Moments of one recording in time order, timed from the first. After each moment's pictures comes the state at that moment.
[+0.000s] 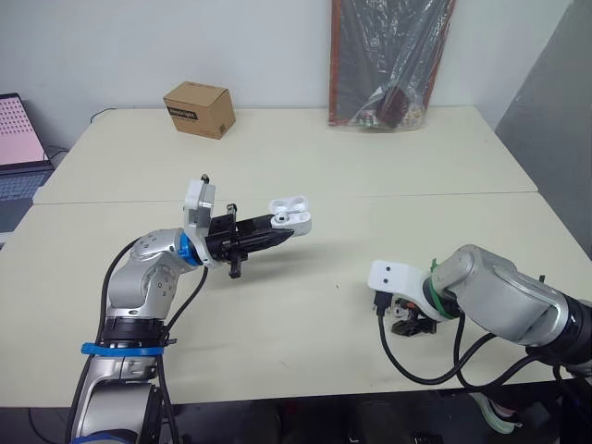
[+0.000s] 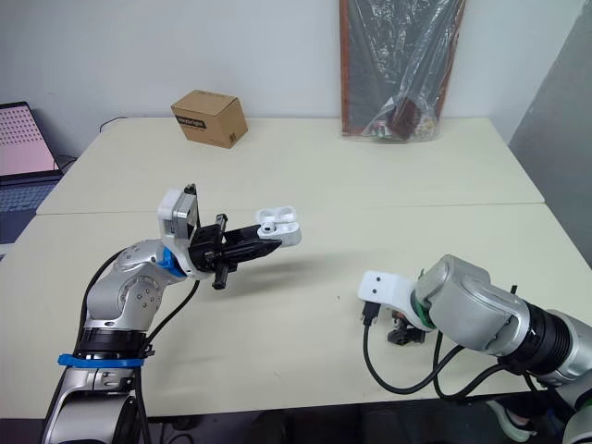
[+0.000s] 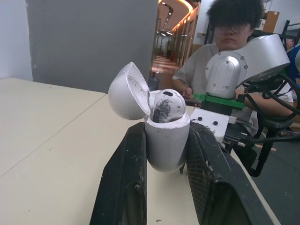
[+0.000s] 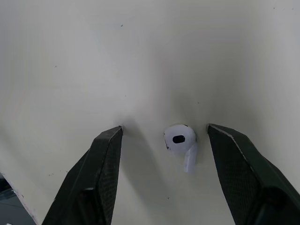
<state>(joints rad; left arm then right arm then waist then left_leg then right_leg) -0.52 0.51 0.09 0.13 -0.66 0.34 -1.37 -0.84 -0.90 0.79 -0.62 0.17 1.55 0.95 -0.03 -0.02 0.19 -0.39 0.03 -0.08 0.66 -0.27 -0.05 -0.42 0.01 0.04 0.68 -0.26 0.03</state>
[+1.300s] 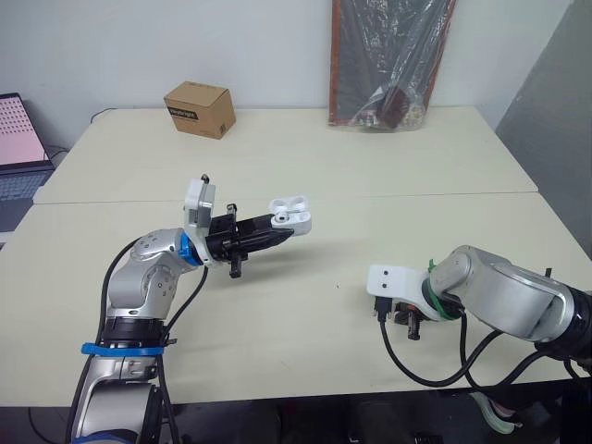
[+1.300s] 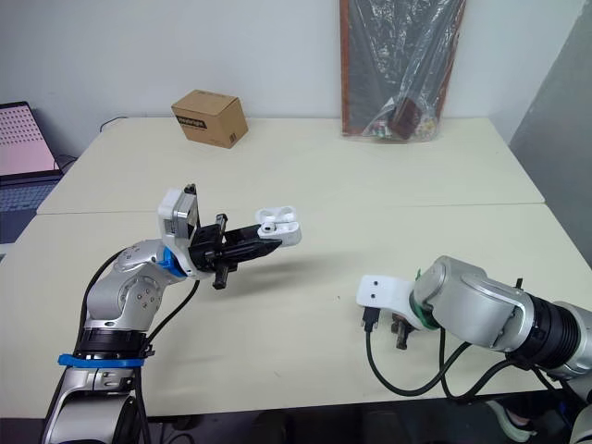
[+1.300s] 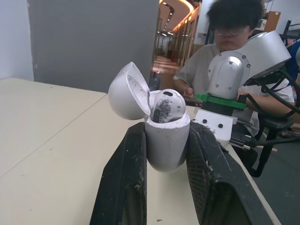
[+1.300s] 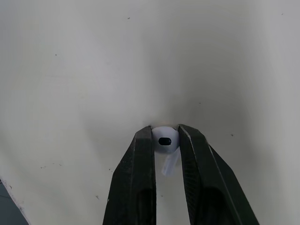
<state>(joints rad) -0.52 0.51 0.09 0.13 -0.66 0.34 -1.36 -0.89 -0.95 0.82 -0.60 0.31 1.46 0.85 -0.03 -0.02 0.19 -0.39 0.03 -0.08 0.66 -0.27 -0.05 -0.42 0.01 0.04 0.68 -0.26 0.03</state>
